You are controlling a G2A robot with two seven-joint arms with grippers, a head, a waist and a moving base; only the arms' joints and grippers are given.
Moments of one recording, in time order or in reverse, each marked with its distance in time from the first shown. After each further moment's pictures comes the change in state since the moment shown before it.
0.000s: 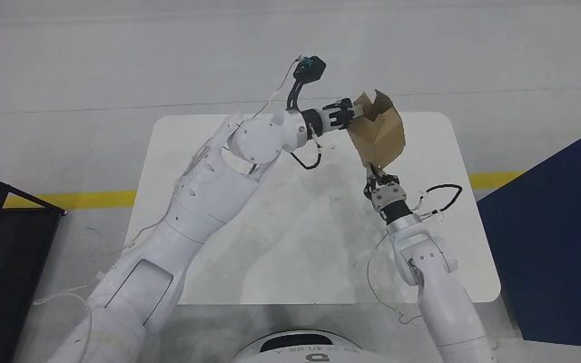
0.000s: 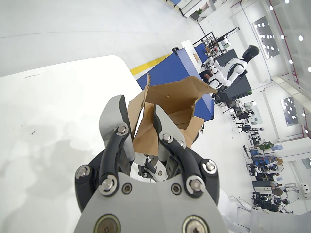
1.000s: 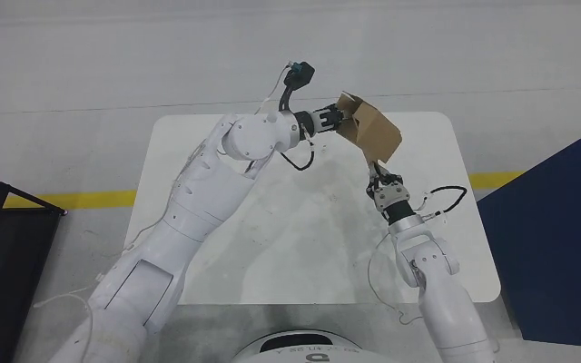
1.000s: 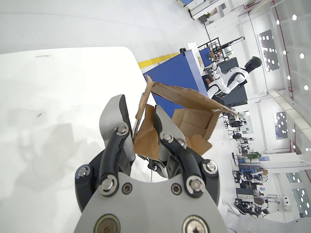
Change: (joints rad) left arm 0.000 -0.003 -0.021 0.047 -0.002 0.064 -0.044; right arm -0.019 -0.009 0.013 -0.027 0.002 -0.007 0.016
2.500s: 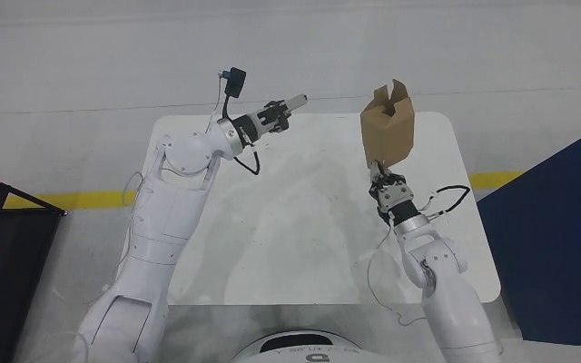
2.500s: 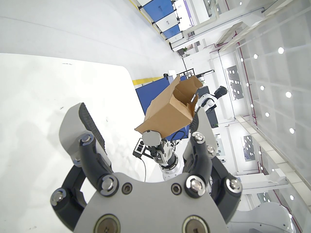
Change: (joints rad) left arm 0.237 0.082 -0.341 -0.177 -0.087 -0.061 -0.086; right arm -0.008 -0.003 0.045 -0.008 0.121 0.099 0.016
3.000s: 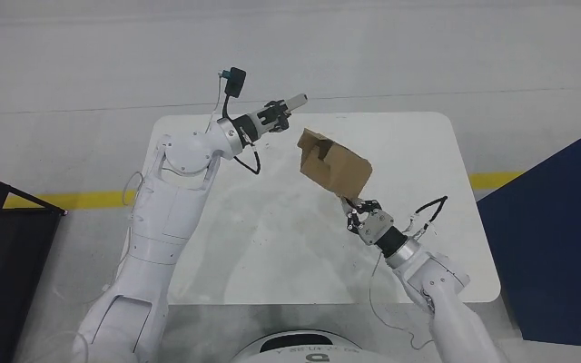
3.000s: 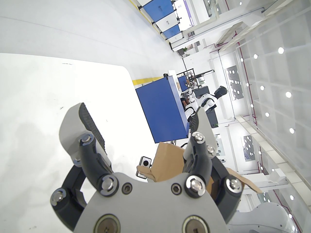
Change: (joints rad) left arm 0.000 0.000 0.000 0.000 0.000 0.000 0.000; right arm -0.153 0.031 -0.021 -0.142 -0.169 0.295 0.179
